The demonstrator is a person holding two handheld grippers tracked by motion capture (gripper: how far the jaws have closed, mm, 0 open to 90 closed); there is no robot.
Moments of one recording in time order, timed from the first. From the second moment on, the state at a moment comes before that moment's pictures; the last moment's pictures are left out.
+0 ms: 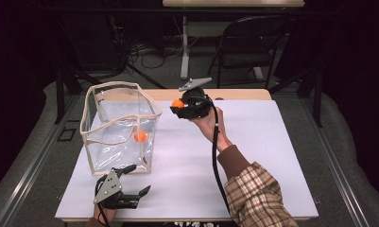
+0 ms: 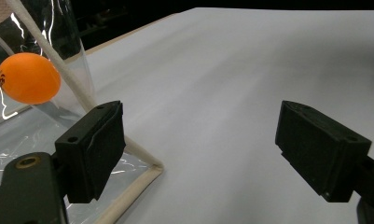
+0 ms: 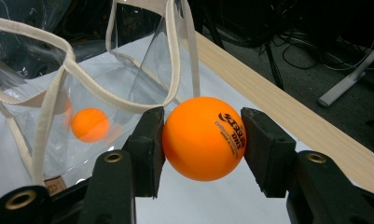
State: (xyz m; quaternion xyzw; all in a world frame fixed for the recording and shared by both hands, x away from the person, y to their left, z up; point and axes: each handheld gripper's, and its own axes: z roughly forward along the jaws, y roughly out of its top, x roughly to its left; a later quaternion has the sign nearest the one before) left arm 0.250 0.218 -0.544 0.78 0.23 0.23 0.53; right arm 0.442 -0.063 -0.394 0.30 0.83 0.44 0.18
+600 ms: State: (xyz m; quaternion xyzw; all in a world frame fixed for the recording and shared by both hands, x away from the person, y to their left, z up) left arm 0.250 0.217 -0.544 0.78 0.23 0.23 0.53; right arm 0.441 -0.053 -0.386 0.29 0.82 0.45 0.19
